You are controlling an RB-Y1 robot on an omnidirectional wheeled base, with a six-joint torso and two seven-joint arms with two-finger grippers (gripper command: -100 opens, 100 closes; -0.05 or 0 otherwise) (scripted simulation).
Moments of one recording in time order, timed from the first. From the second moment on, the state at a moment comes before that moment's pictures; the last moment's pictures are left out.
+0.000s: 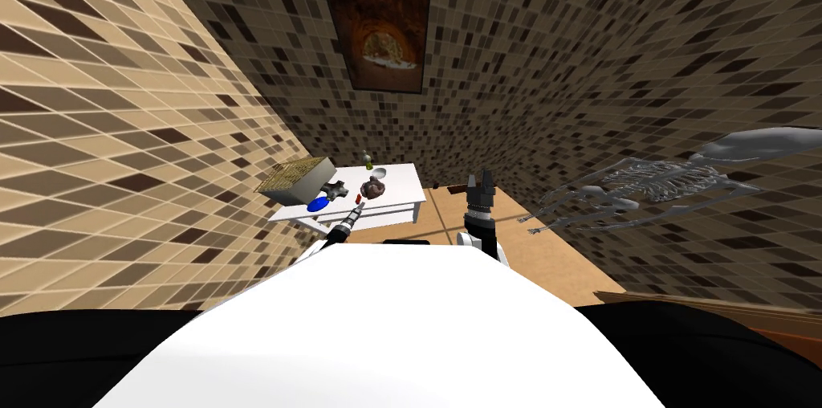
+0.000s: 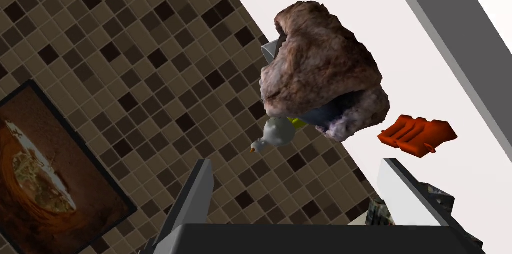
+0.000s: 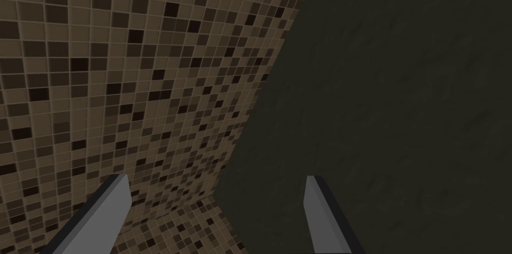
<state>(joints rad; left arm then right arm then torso) 0.36 0.45 -0.11 -1.41 -0.16 -0.31 0.00 0.54 0.00 -0.01 -2.22 0.06 -0.56 0.00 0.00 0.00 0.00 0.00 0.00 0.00</state>
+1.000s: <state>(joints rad) 0.26 0.55 -0.20 -1.16 -0.24 -0.22 -0.06 0.54 0.00 -0.01 -2.22 0.06 -0.56 0.00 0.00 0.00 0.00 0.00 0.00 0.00</state>
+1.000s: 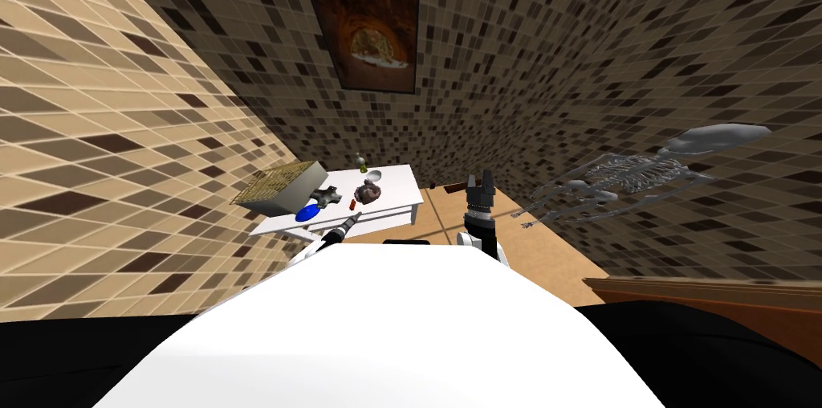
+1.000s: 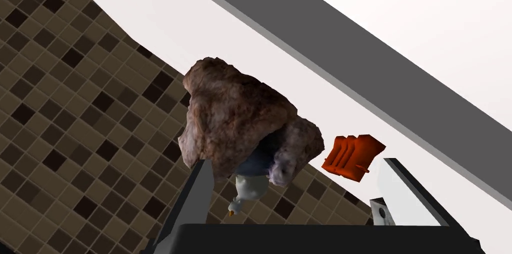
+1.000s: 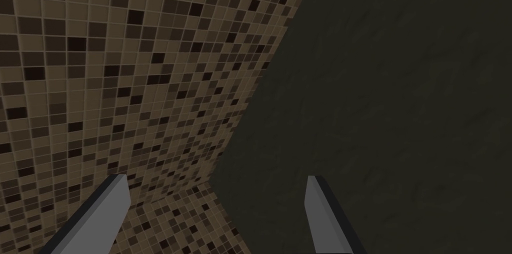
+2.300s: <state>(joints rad) 0.11 0.70 -0.32 -0.86 -0.37 -0.11 -0.15 0.54 0.00 -0.01 -2.22 0.06 -0.56 0.00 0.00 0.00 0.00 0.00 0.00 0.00</state>
